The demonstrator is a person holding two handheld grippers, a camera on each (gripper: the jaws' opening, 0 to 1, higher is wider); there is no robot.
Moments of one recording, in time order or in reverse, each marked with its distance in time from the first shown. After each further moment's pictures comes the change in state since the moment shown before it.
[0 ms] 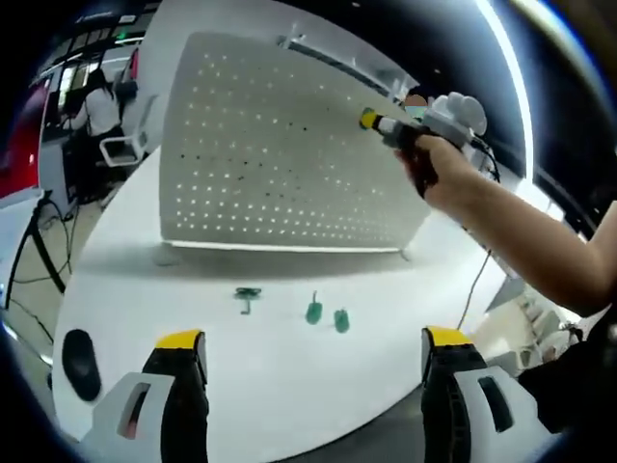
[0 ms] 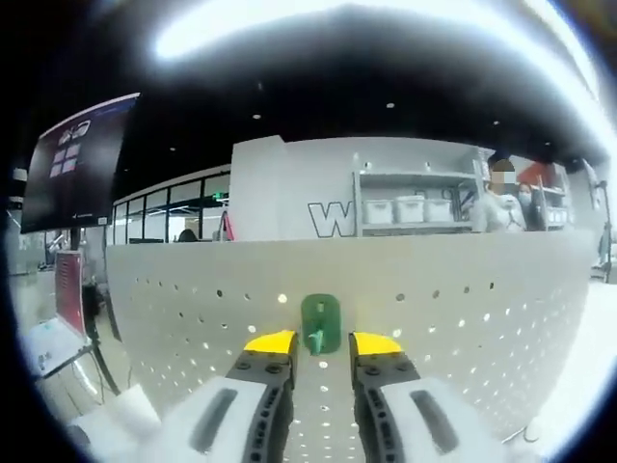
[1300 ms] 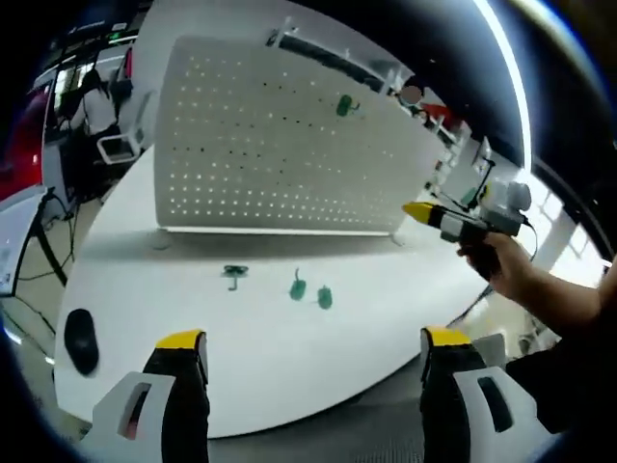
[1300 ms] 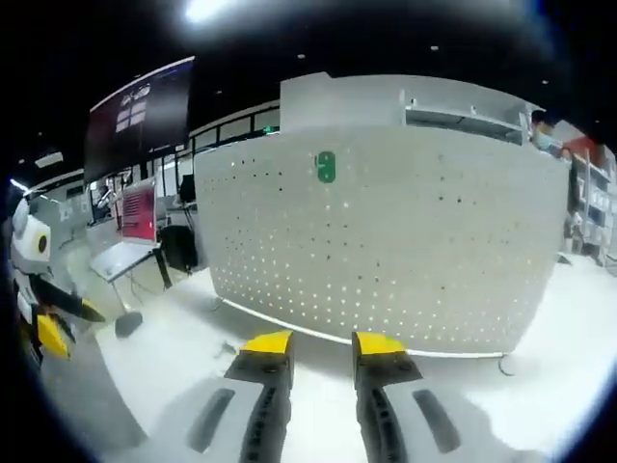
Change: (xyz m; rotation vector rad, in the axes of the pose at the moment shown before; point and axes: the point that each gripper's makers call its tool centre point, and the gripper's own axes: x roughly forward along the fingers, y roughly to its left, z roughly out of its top) left arm -0.026 -0.027 -0.029 0.028 0.054 0.009; right arm -0.193 -0.032 -0.115 -0.078 0.373 0.291
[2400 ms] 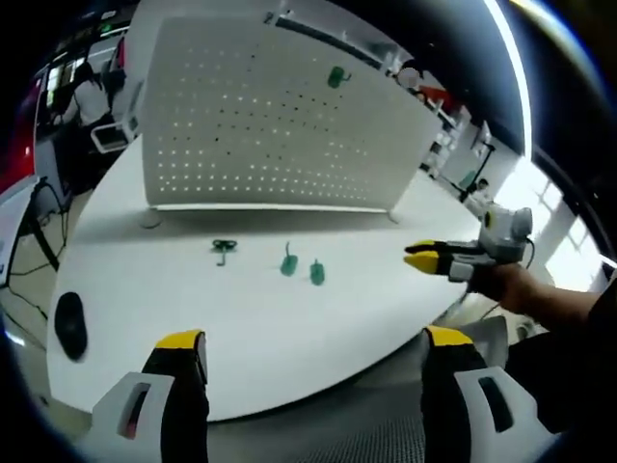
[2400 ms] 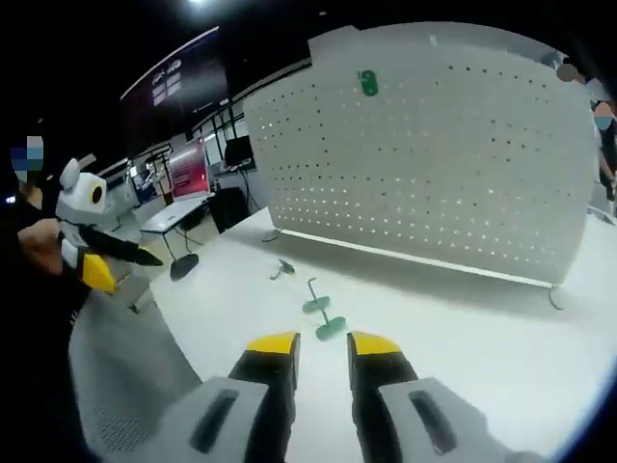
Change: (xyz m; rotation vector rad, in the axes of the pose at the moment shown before) left arm 0.013 -0.009 -0.025 0.007 0.089 -0.006; right arm -0.013 0.046 -0.089 0.011 0.214 0.286
